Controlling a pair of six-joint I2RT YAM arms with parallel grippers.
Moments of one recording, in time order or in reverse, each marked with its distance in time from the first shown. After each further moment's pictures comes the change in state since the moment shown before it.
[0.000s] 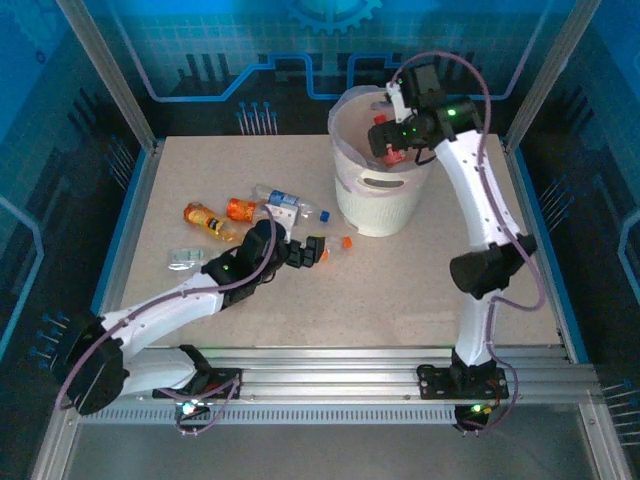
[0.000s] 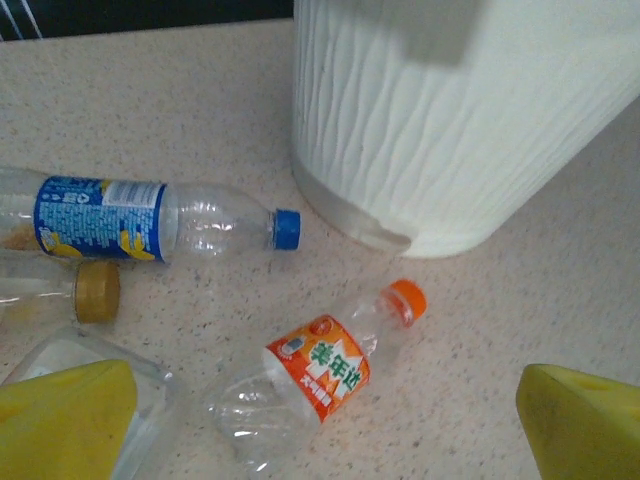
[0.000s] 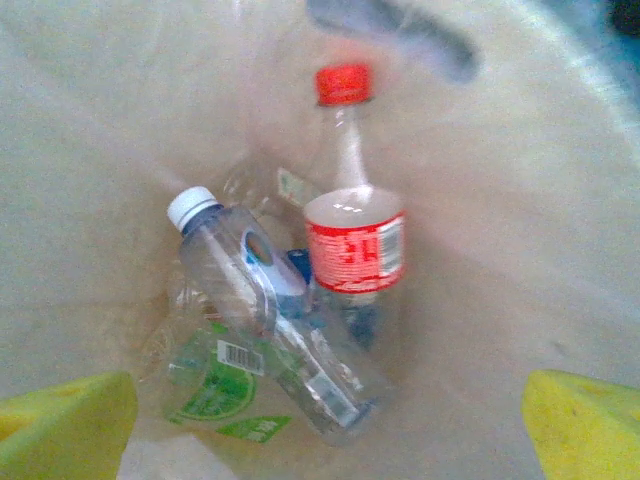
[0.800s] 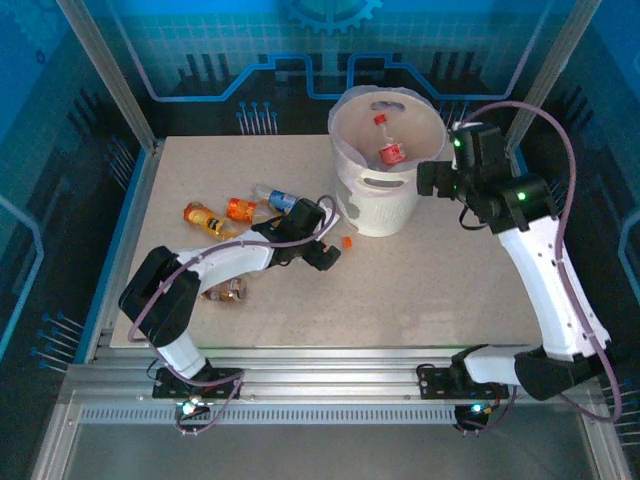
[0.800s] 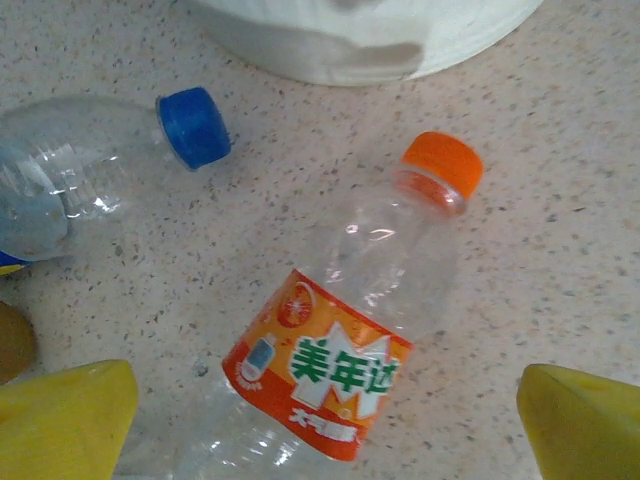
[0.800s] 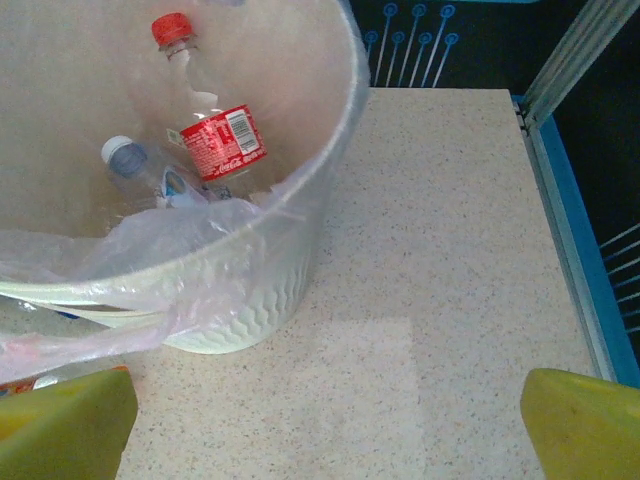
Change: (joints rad) left arm 0.049 0.468 0.327 -0.257 0.125 0.346; right arm 0.001 -0.685 -0.757 0.192 0.187 0.240
